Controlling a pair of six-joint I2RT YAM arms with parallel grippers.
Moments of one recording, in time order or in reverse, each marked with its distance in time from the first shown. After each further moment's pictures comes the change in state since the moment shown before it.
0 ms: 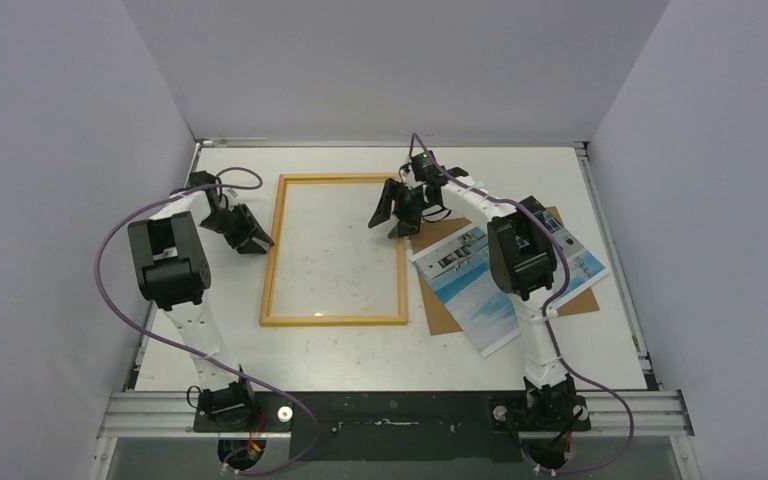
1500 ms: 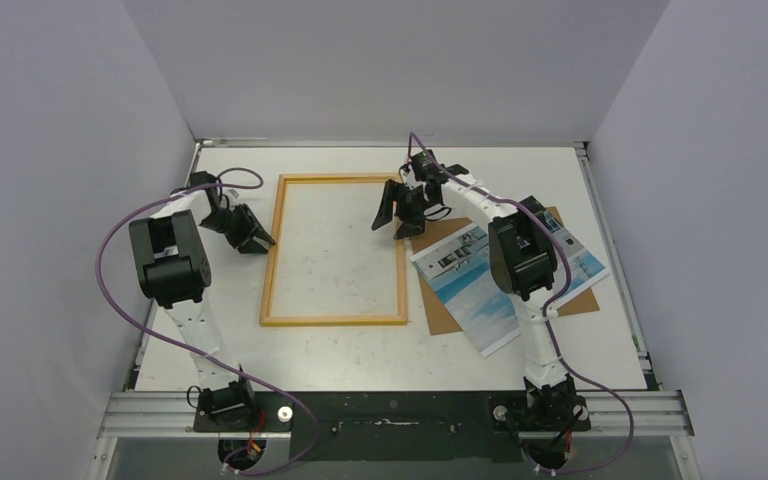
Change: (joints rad) left arm 0.000 0.023 0.018 -0.013 0.027 0.000; right arm 0.001 -0.003 0.021 -0.064 0.038 -0.079
